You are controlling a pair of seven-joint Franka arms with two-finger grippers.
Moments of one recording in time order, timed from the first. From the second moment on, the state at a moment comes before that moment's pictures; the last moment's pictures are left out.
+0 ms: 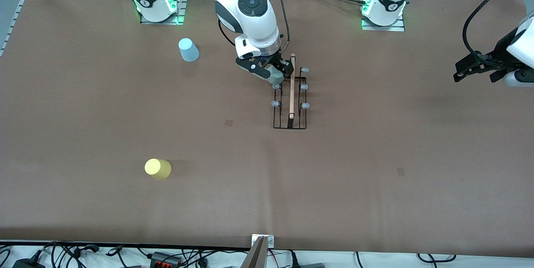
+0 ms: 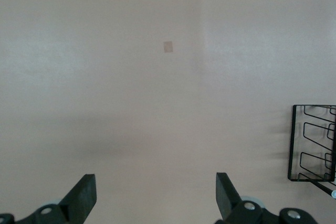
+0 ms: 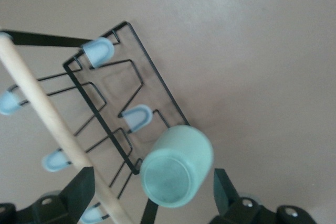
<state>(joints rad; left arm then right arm) 0.00 -0.02 0.01 -1.67 -0.02 1.68 0.00 0.79 0.42 0.11 -1.70 0.08 2.25 1.38</state>
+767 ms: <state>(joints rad) 0.00 -0.01 0.01 -1.66 -0.02 1.68 0.01 0.29 0.29 0.09 -1.74 -0.04 2.02 0.37</state>
